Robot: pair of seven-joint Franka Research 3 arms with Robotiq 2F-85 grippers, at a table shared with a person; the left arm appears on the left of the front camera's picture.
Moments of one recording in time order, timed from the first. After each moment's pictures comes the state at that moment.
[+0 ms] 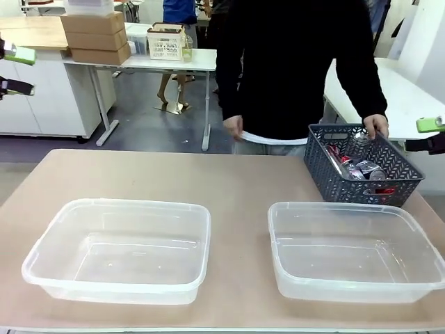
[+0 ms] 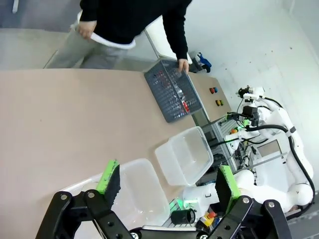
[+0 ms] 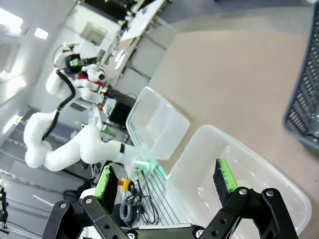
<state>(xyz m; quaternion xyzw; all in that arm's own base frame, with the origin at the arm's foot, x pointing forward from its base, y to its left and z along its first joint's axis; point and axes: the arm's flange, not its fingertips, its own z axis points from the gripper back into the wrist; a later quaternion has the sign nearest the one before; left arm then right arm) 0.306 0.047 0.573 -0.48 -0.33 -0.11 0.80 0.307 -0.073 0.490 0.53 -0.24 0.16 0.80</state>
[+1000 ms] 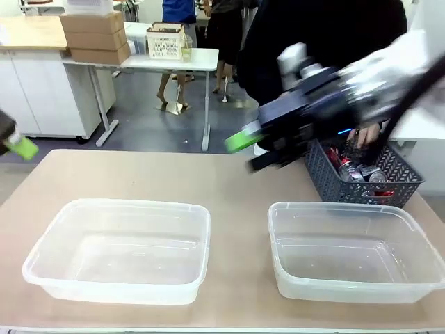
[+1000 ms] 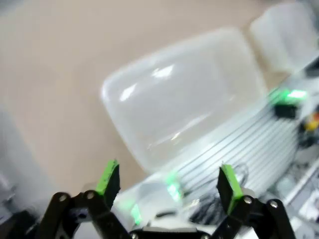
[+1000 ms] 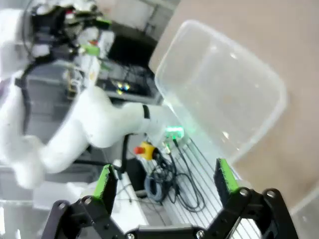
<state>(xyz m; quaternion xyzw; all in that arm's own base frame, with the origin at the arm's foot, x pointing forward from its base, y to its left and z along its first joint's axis) 0.241 -0.031 0.564 -0.14 -0.11 -0.29 0.94 0.272 0.299 0.504 0.47 -0.05 0.25 0.85</state>
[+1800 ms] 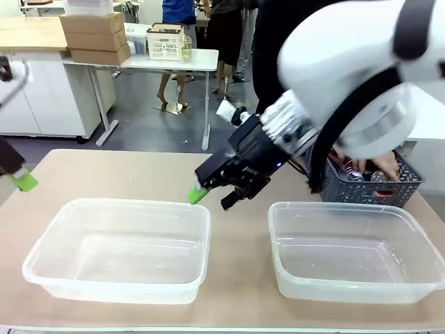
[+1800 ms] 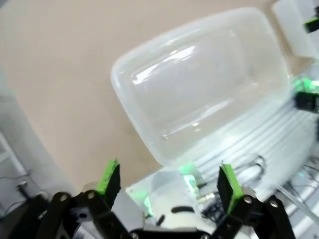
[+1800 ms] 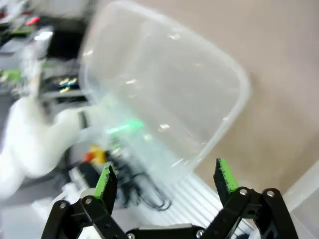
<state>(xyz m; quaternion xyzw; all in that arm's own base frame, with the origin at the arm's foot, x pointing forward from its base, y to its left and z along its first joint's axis) 0.245 -0.038 0.533 -0.09 -0.09 -0.28 0.95 0.287 0.348 0.443 0.31 -0.03 0.22 0.93</state>
